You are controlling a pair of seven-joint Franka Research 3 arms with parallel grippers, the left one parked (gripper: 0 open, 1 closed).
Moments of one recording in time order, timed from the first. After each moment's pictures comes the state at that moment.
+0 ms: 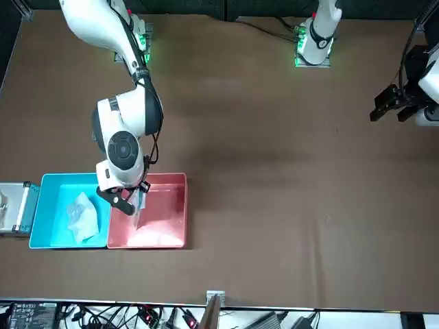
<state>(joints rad) 0.45 0.64 -0.09 -1.26 -0.23 1.72 0.86</state>
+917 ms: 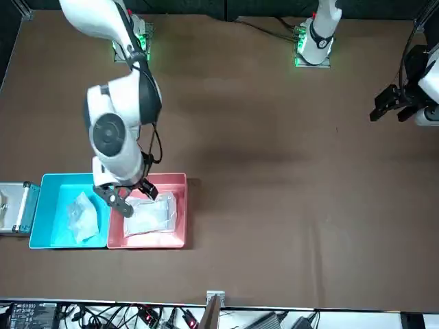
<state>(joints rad) 0.47 0.64 -0.11 -1.10 -0.08 1.70 0.91</state>
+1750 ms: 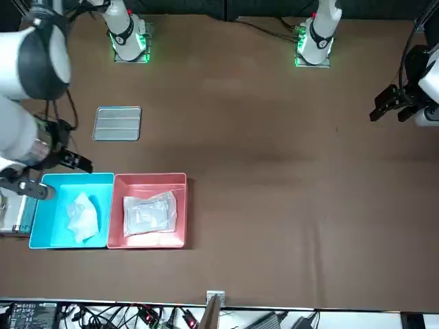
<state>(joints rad) 0.21 0.46 -0.11 -1.11 -0.02 1.48 0.34</state>
